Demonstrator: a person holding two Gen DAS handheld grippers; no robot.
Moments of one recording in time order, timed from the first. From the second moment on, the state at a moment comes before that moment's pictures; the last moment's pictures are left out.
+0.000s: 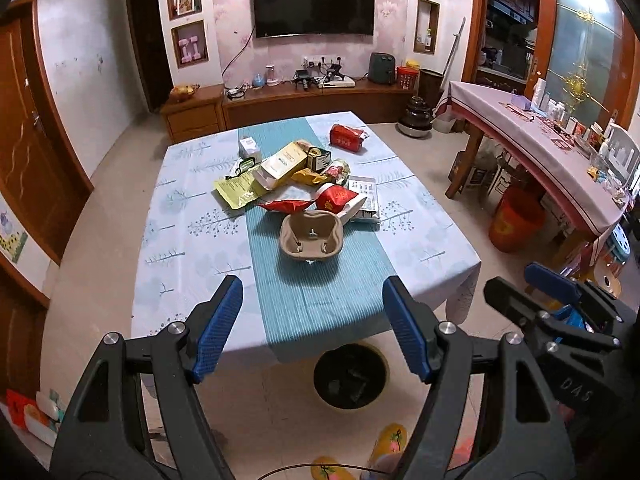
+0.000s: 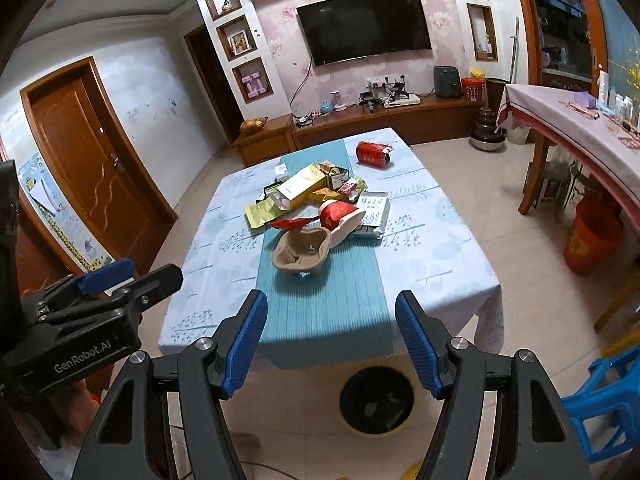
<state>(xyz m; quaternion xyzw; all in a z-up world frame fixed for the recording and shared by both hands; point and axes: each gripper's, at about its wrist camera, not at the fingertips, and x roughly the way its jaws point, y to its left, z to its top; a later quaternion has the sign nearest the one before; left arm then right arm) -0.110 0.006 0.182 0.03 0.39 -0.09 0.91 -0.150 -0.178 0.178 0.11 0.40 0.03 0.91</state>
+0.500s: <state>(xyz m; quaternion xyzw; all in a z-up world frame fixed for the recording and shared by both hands) 0.010 -0.010 0.106 -0.04 0.48 -0.05 0.88 -0.003 -0.216 0.115 0.07 0.46 0.09 0.88</state>
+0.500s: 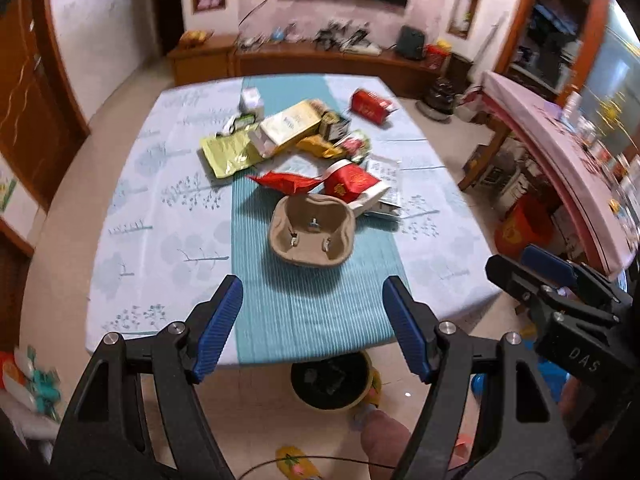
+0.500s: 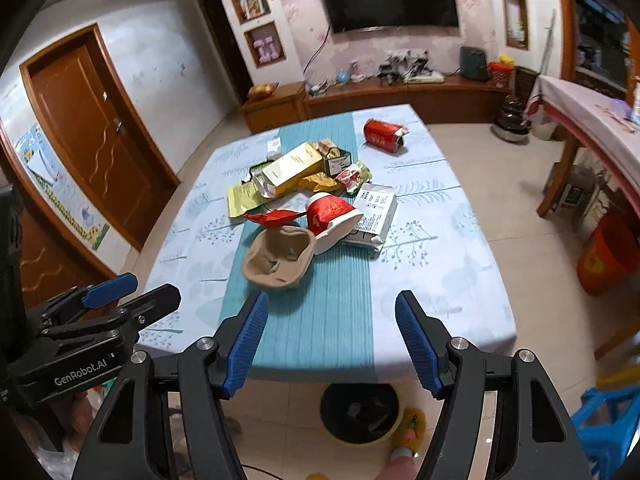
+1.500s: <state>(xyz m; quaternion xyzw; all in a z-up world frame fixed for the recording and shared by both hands) 0.153 0.012 -0.060 -0.26 0.59 0.14 0.75 0.290 -0.174 -0.063 -0.01 0.61 0.34 0.72</state>
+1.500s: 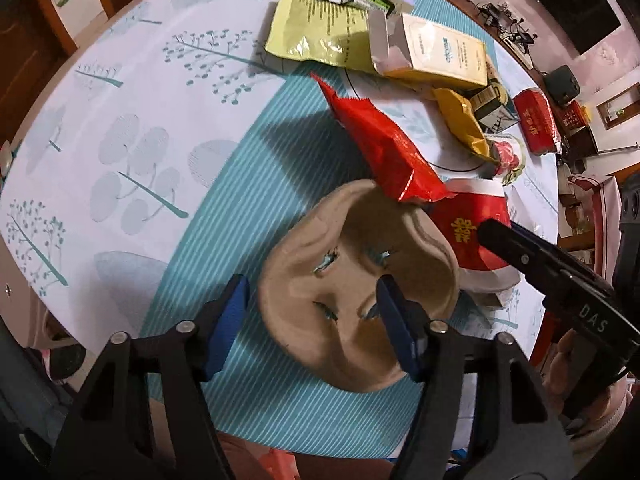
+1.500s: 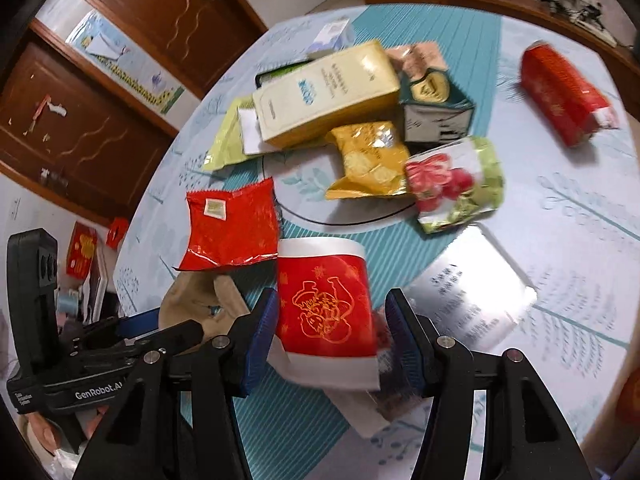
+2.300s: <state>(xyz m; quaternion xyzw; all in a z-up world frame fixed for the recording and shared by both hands) 0.137 0.014 -0.035 -0.19 0.59 0.15 0.77 0.250 -0.189 -0.030 0.00 0.58 0.31 0.75</state>
